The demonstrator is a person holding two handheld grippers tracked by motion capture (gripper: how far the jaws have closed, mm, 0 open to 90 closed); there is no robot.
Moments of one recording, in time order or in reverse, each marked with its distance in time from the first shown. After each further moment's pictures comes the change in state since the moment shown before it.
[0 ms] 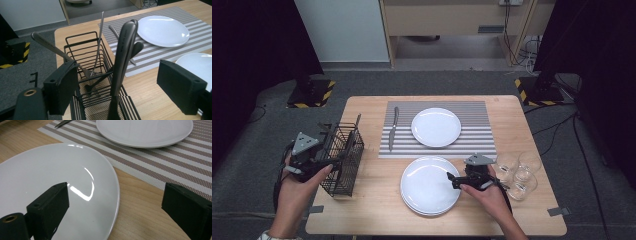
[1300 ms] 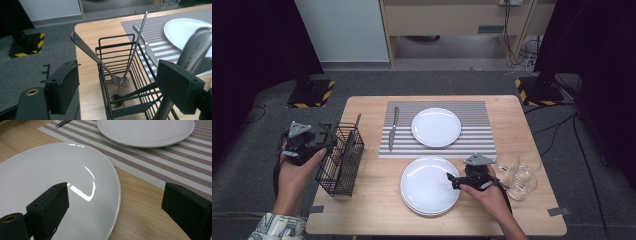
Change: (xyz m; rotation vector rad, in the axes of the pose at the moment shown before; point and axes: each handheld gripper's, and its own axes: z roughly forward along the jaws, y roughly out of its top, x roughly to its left) left arm 0.046 0.007 0.033 0.032 0.099 -0.082; right arm 0.000 0.000 0.000 0.004 0.004 -0.001
